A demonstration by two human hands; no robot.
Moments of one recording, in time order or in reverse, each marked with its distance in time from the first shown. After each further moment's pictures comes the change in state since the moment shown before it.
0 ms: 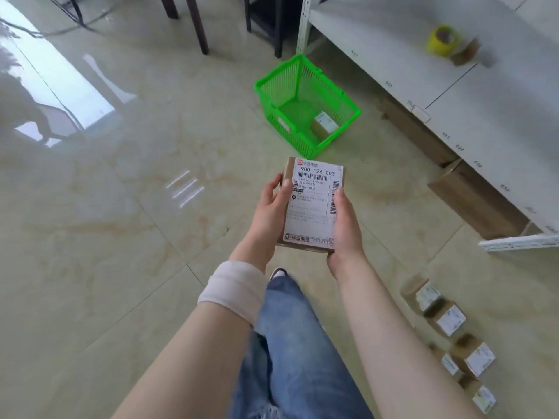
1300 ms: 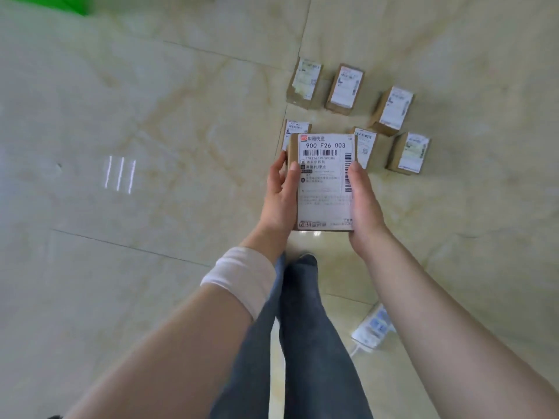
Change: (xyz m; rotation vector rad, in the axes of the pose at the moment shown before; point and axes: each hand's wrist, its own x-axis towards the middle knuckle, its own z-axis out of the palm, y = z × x) left_hand -0.227 -0.557 0.286 0.400 -0.397 -0.236; right_hand -0.124 0.289 -0.622 0.226 0.342 0.070
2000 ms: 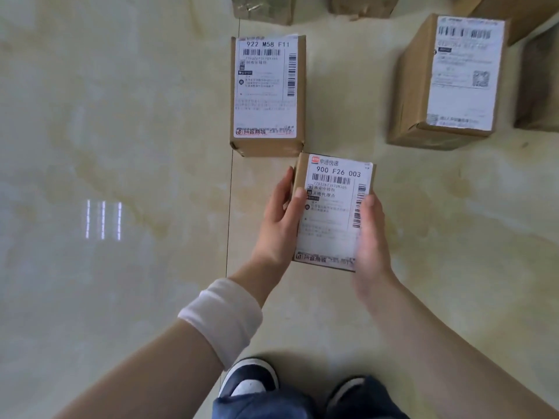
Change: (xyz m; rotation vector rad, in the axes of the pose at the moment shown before) left_hand 0.383 -0.326 -0.034 0.283 -0.160 0.087; right_hand 0.367 0.316 -0.066 0.201 0.137 -0.233
